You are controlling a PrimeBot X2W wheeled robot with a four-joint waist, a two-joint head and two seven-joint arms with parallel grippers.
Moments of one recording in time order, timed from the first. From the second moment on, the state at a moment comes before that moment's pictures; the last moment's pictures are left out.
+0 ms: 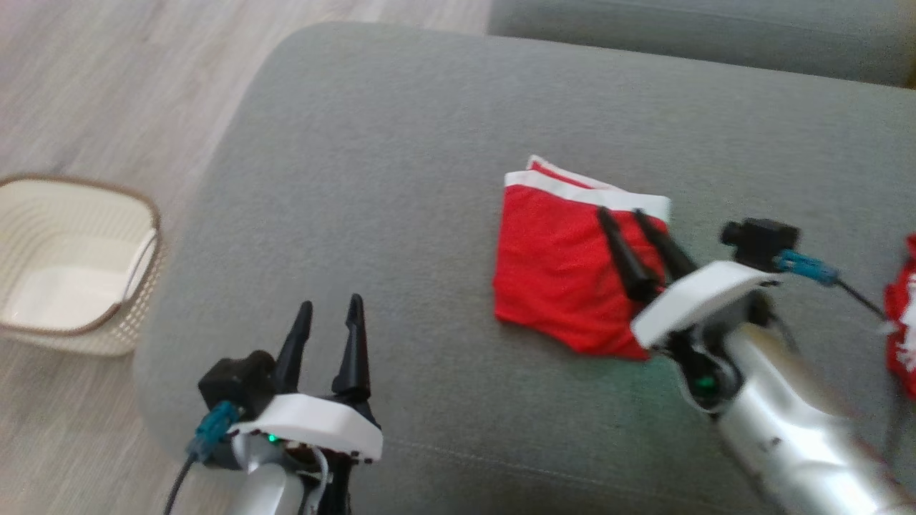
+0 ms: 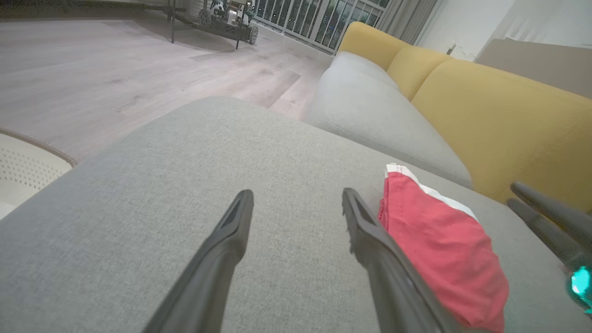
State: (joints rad) left arm -0.06 0.05 -0.39 0.19 -0.47 0.14 -0.25; right arm -0.55 -0.17 0.53 0.70 1.01 0.13 -0.24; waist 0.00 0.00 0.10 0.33
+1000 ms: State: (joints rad) left arm 0.00 0.05 -0.33 0.17 -0.34 0.15 -0.25; right arm 0.04 -0.05 -0.05 0.12 0.02 0.13 -0.25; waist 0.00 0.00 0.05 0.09
